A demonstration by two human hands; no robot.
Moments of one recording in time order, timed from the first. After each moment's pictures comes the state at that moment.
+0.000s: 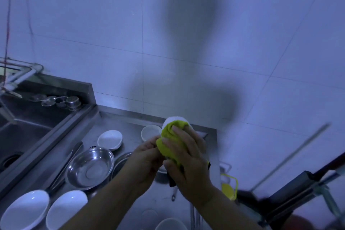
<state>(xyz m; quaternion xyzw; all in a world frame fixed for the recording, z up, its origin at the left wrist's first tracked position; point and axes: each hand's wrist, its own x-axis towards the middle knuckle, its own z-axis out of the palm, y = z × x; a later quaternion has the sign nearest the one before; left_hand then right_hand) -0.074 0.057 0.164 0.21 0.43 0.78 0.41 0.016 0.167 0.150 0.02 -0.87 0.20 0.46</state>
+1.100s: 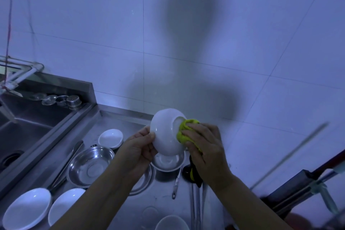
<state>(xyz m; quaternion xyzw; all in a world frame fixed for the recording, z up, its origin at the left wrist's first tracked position) -0.088 0.049 0.185 0.09 0.36 0.84 0.40 0.025 0.197 0.168 0.00 -0.87 0.17 0.47</state>
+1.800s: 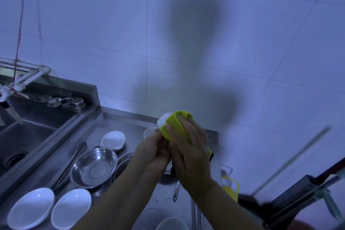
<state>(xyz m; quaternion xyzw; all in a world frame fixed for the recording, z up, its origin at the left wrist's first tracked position) -0.060 0.077 0.207 -0.06 0.28 0.86 0.42 0.004 0.159 0.167 -0.01 -0.84 0.17 0.52</state>
